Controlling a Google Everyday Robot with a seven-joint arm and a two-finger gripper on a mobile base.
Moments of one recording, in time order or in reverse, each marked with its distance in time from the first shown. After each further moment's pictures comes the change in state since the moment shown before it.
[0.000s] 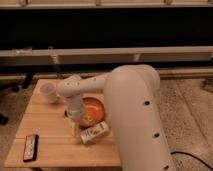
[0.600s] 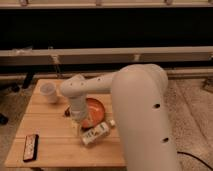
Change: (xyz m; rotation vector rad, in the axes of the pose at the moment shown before) arm 0.022 -0.005 -0.003 0.014 -0.018 -0.005
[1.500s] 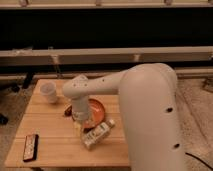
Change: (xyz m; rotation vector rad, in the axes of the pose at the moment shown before) arm 0.015 0.000 -0.004 0.022 -0.013 -0.014
